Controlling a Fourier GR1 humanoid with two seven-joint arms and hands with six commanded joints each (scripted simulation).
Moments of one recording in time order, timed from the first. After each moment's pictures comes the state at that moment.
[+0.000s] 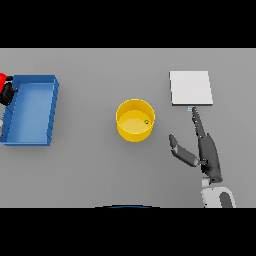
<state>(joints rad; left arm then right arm) -0.53 0.85 -0.53 -1.20 0.07 0.51 0.61 0.14 -0.06 0.15 -1.70 0.28 -0.06 -0.13</state>
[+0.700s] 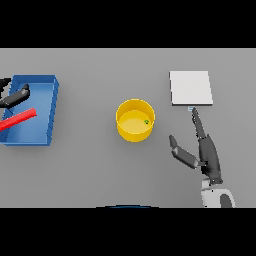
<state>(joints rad) -0.52 0.95 -0.60 -1.26 0.22 0.22 0.58 0.16 -0.06 0.16 -1.72 0.29 -0.06 -0.13</state>
